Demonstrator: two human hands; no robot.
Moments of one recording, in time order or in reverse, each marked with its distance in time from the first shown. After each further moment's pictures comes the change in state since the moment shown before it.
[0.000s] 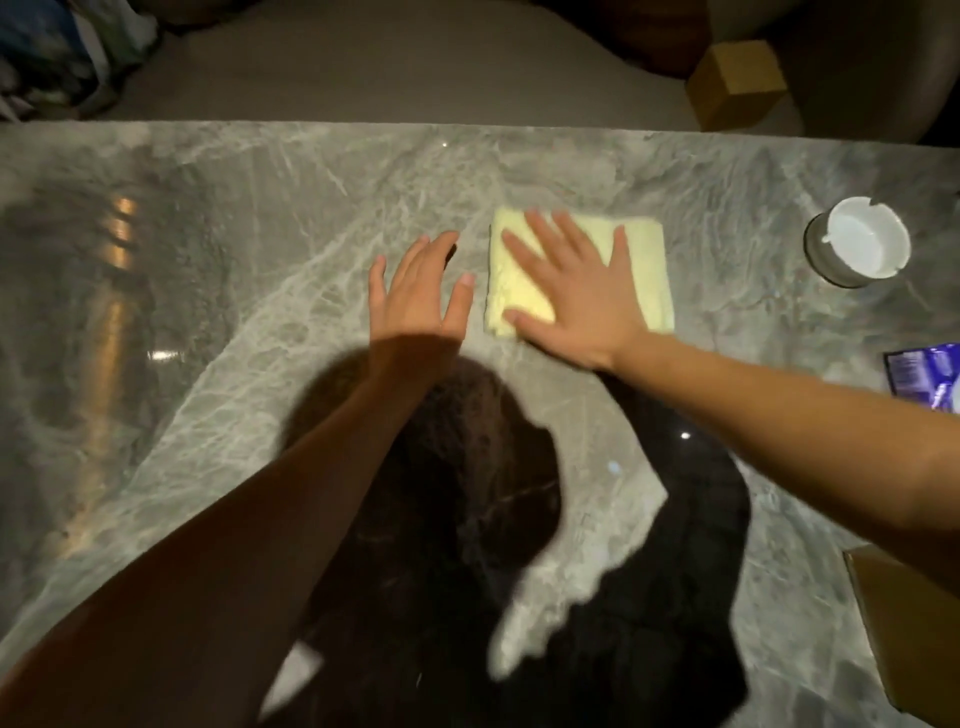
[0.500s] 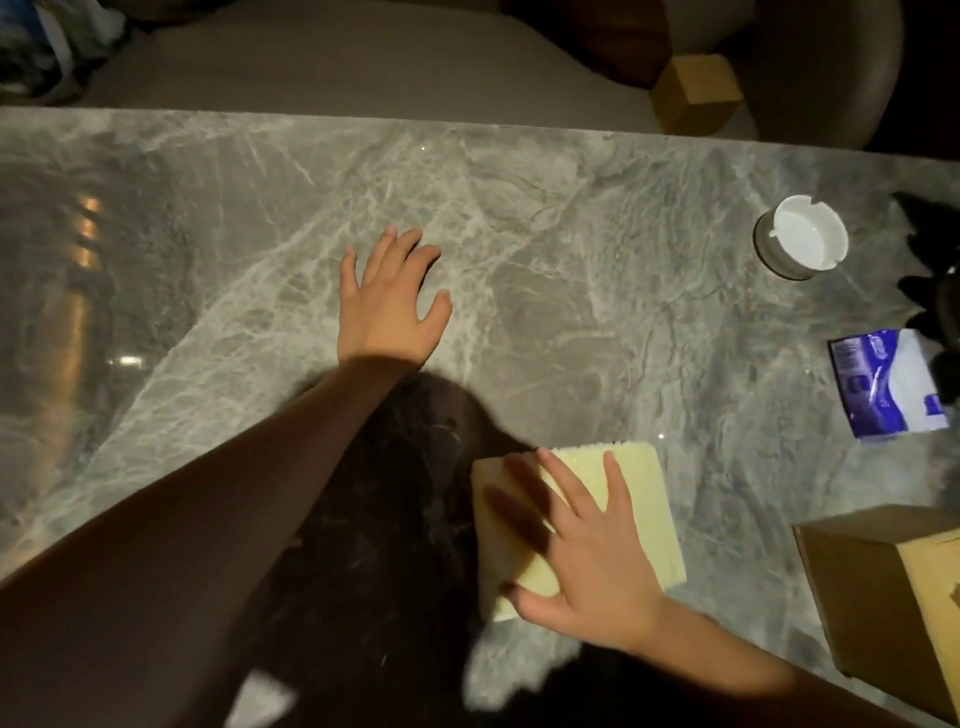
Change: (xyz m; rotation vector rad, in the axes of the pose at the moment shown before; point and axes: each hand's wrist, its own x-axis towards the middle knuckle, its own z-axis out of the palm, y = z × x) left_hand -0.007 -0.002 0.001 0.204 -0.075 0.108; right_hand -0.215 -0.078 0.031 0.042 -0.058 -0.129
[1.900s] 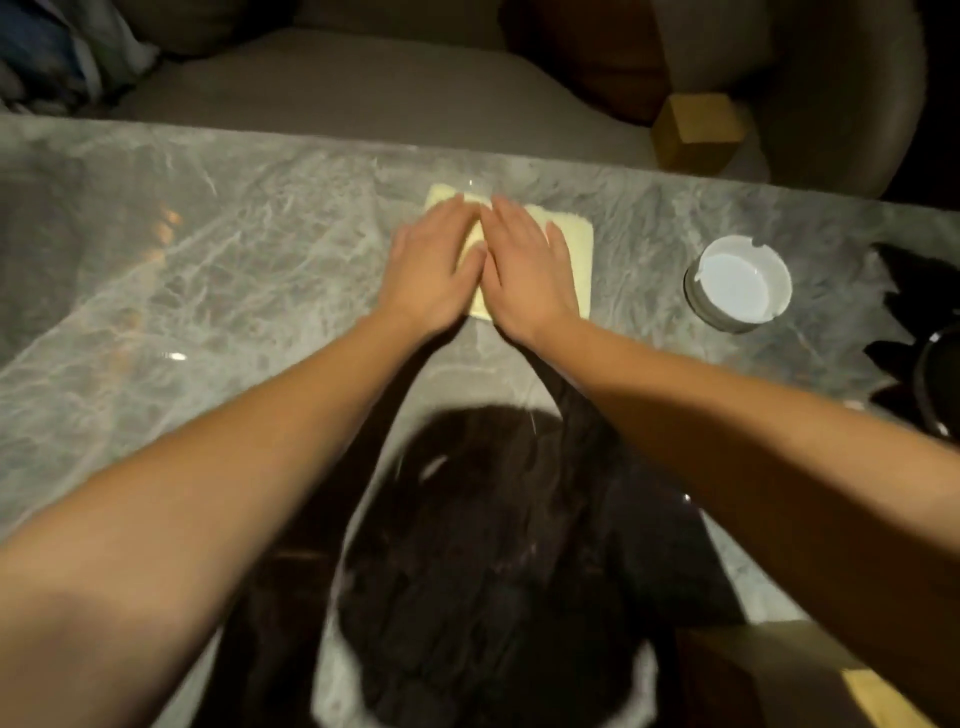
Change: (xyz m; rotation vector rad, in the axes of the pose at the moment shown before) left_hand 0.077 0.135 0.054 -0.080 -0.011 0.014; right_hand 0.193 0.201 -0.053 0.151 0.275 0.185
